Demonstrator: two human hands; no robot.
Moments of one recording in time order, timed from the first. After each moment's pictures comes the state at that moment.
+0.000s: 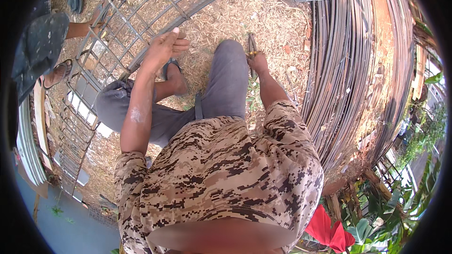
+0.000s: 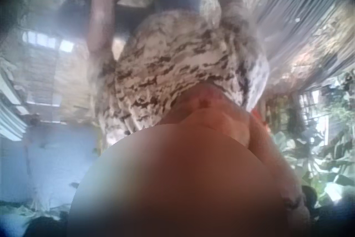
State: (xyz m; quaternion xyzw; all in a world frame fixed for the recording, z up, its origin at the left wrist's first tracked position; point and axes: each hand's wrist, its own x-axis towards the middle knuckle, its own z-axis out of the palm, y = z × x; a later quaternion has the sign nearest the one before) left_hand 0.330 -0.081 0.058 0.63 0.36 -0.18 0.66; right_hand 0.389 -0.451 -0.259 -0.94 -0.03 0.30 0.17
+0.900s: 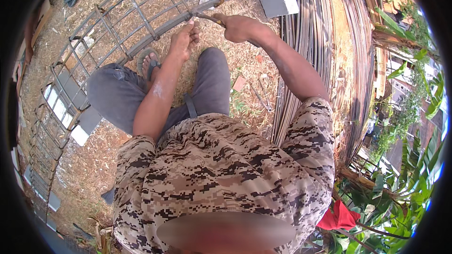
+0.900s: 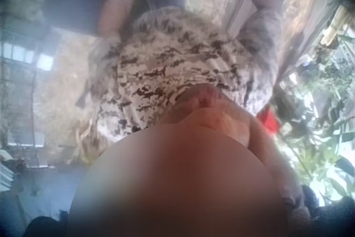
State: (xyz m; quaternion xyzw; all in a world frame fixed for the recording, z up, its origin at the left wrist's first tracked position) left_hand 0.374 -0.141 -0.046 0.32 0.38 0.02 0.87; right_hand 0.491 -0.256 0.116 -0.85 -0.32 0.41 -0.07
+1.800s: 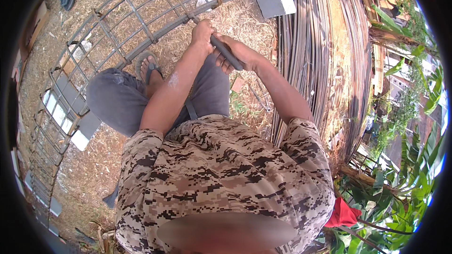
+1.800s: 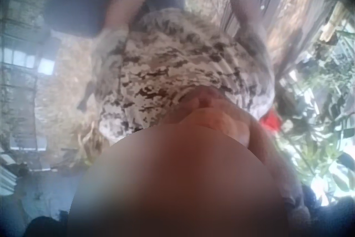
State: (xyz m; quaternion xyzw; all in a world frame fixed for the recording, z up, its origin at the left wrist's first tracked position) left_hand 0.438 -0.186 -0.016 0.22 0.48 -0.05 0.85; right_hand 0.458 -0.316 0.070 -0.65 0.03 0.63 0.43
